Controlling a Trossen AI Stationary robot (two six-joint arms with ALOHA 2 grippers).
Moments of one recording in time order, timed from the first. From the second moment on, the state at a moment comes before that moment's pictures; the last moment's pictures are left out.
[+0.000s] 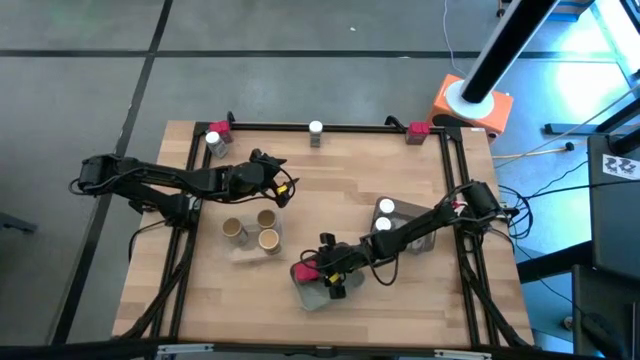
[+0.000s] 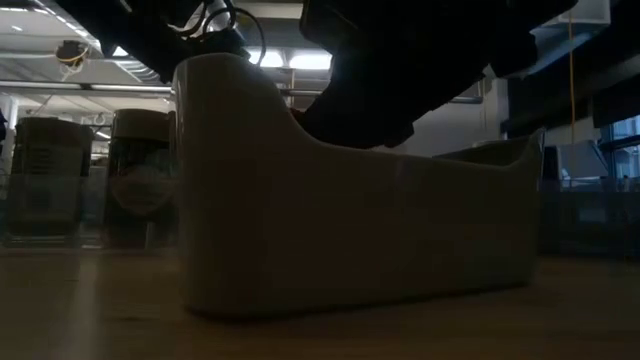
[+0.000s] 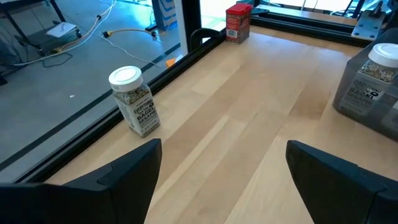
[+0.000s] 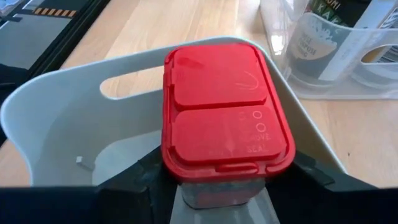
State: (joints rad) left arm 0.10 1.19 0.61 0.12 -0.51 -0.18; right arm 0.35 1.98 1.14 0.24 0.10 0.12
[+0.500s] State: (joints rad) left arm 0.10 1.19 0.61 0.12 -0.51 -0.18; right arm 0.35 1.98 1.14 0.27 0.08 0.13
